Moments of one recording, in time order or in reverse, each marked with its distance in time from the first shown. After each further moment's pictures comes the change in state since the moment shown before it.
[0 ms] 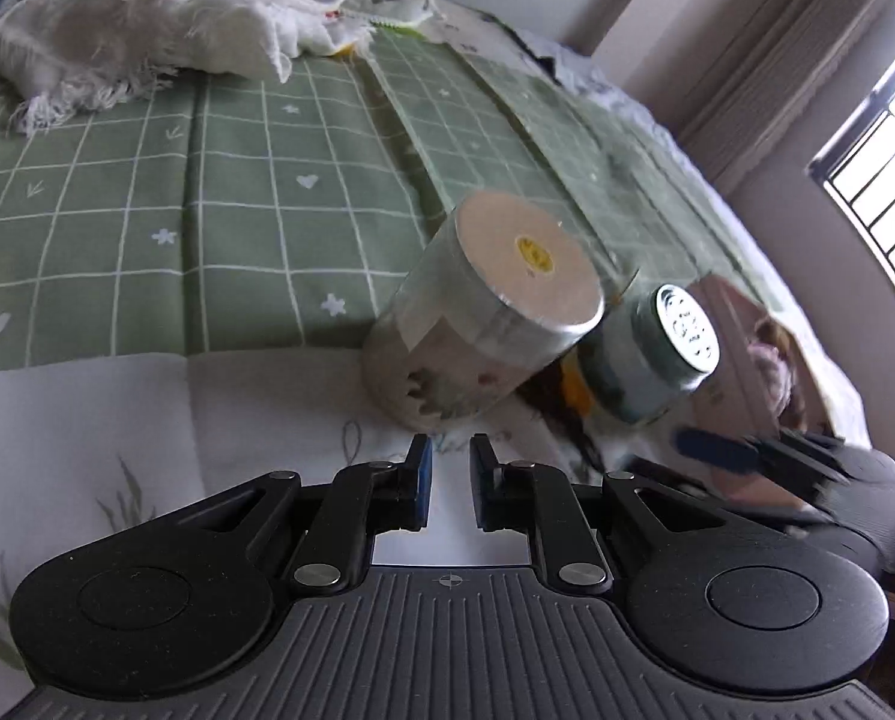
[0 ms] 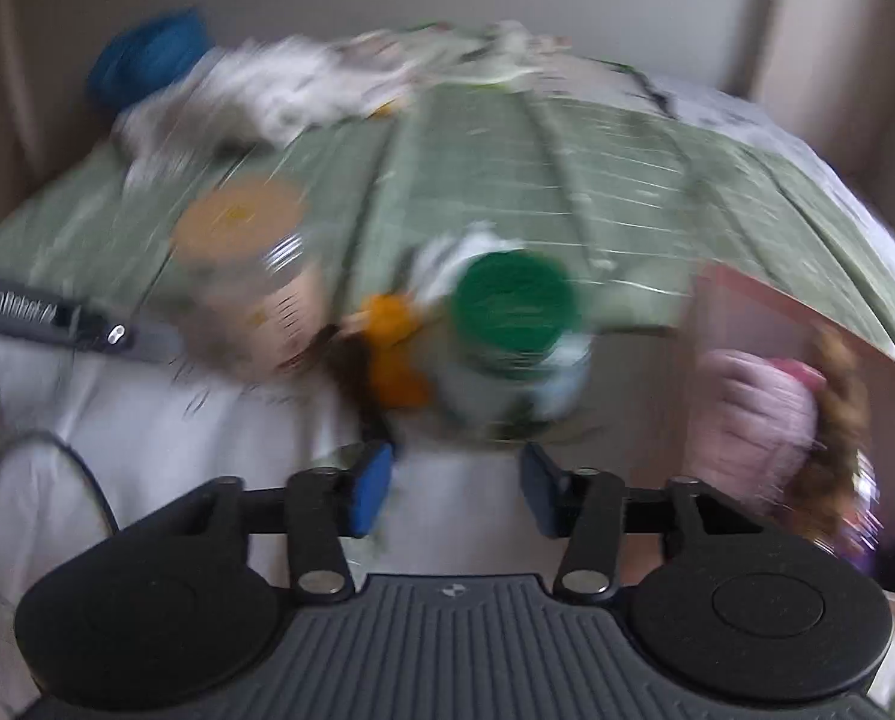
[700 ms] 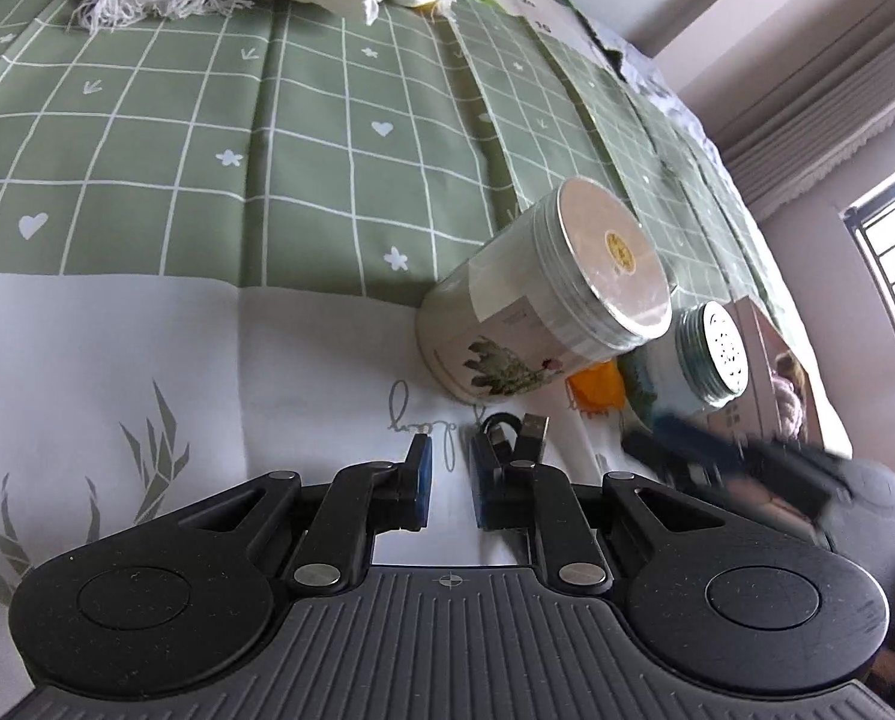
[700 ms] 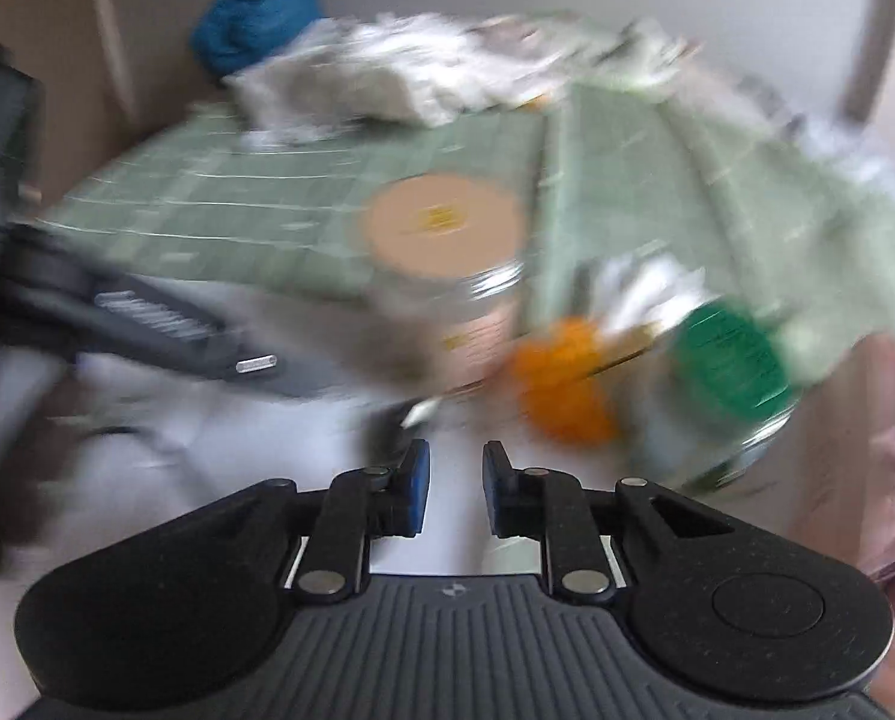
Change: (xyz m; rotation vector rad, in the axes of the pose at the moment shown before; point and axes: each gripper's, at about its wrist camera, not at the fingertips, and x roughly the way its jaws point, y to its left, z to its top) left arm -0.001 0.028 -0.009 -0.163 0.072 -0.007; right arm 0.011 0.043 0.022 -0.125 0.000 0.038
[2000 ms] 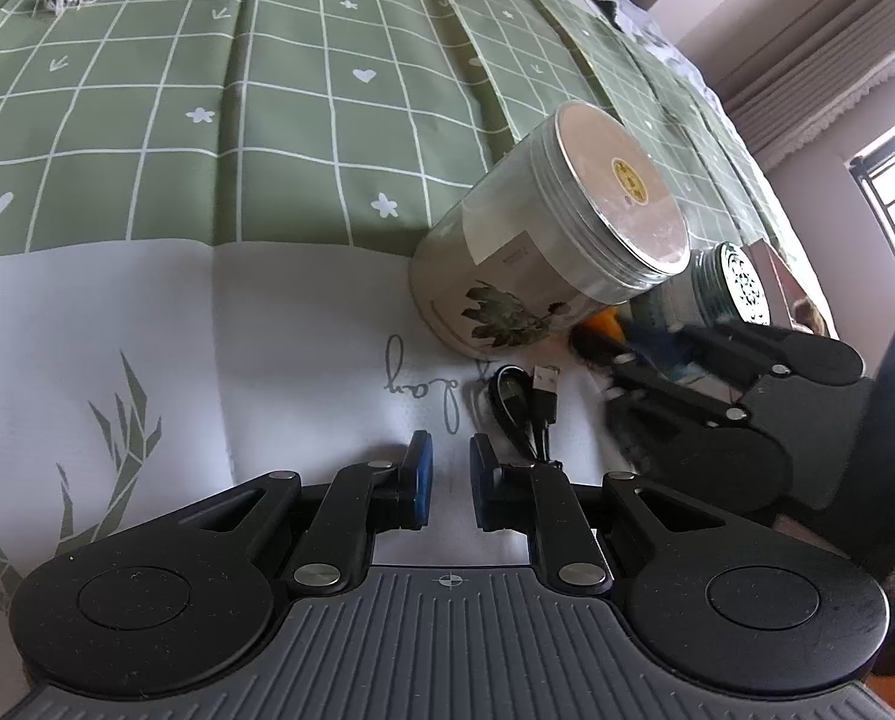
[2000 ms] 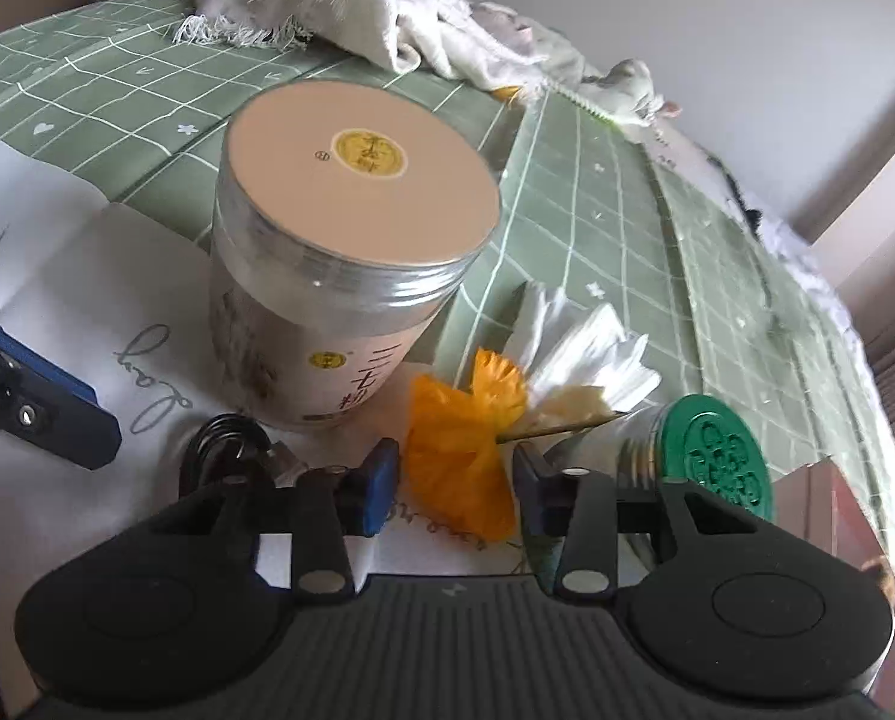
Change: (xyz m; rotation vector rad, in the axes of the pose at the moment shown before) left arm 0.018 -0.003 -0.004 0.053 0.080 0.017; right arm 0.070 0.010 0.016 -0.184 0.061 -0.105
